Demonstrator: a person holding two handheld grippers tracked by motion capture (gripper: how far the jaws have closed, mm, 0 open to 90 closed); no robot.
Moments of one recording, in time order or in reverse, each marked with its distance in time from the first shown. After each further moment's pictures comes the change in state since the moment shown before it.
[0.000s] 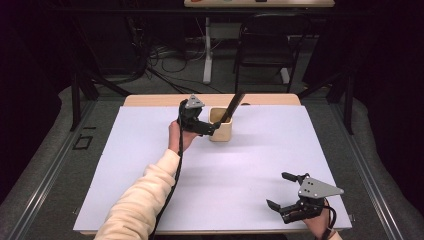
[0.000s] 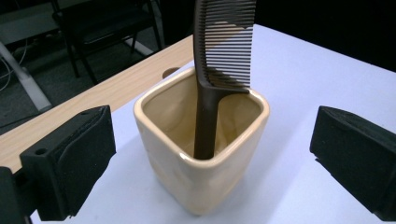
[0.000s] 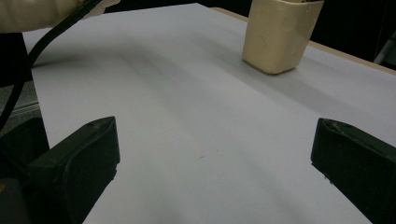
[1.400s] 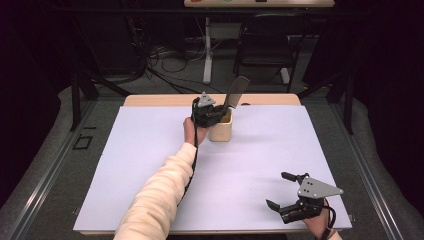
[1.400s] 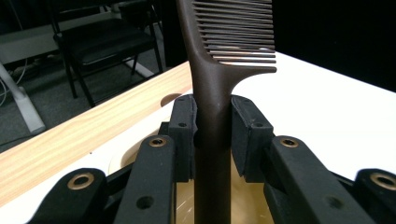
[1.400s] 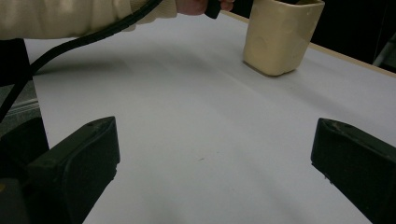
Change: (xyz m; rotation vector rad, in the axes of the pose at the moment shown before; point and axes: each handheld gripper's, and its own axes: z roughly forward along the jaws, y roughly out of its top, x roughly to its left) left arm 0.004 0.001 0.062 -0.102 0.004 -0.016; right arm 0.002 0.002 0.001 -0.001 -0.001 -0.010
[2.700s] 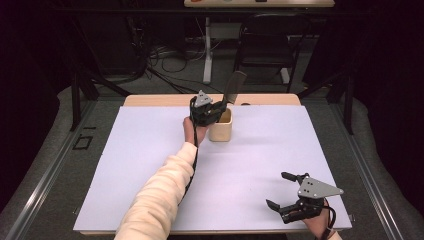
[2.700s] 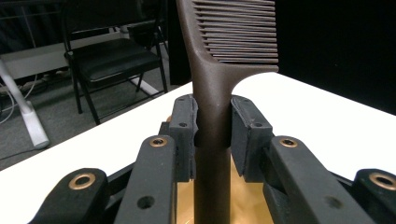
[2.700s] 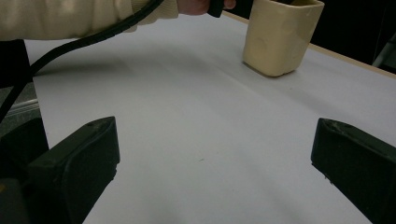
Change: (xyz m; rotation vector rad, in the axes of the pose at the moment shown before) left arm 0.002 0.002 -0.004 -0.091 0.015 -0.017; right arm 0.000 0.000 0.000 -0.003 -0.001 -0.002
